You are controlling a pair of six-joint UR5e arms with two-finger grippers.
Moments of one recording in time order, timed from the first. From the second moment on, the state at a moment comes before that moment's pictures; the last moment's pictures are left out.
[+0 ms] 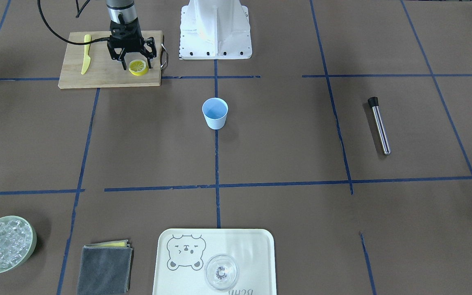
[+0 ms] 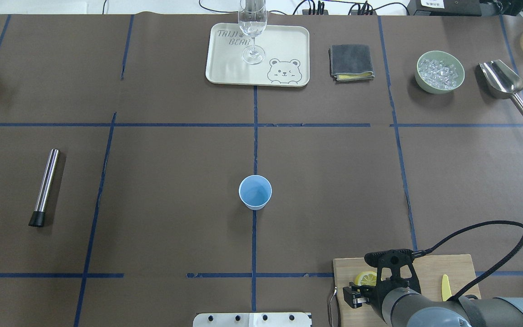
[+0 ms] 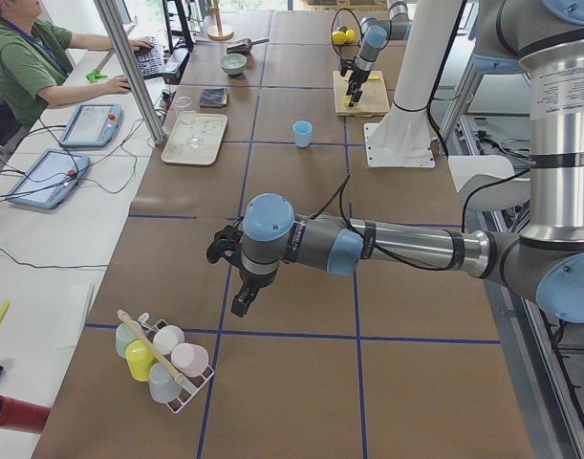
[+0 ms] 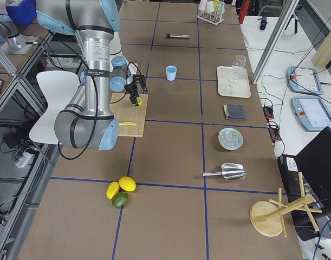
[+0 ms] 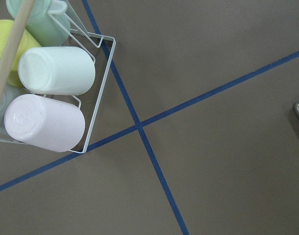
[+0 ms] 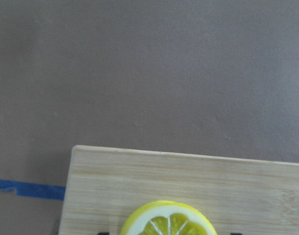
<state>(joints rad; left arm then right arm) -1.59 -1.45 -1.80 -1.73 -2.35 0.25 -0.02 -1.59 2.16 -1.39 1.32 1.49</state>
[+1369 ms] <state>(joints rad) -1.59 -1.45 -1.80 -1.73 -2.35 0.25 -0.02 -1.59 2.16 -1.39 1.32 1.49</state>
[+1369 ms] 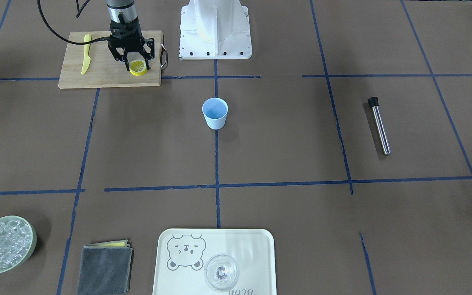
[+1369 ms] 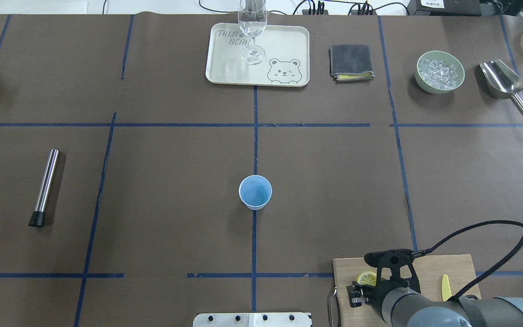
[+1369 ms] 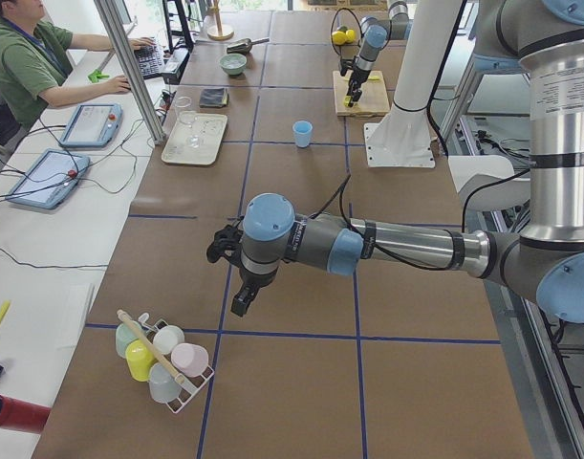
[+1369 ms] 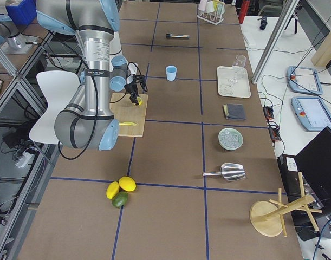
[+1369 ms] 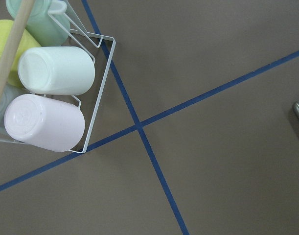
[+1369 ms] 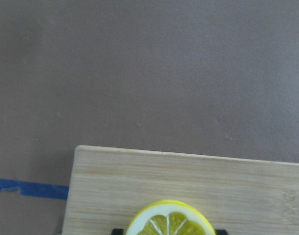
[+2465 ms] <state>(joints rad) -1.59 -1.45 -1.80 -1.73 -2.35 0.25 0.00 -1.59 2.23 -1.39 1.33 1.49</state>
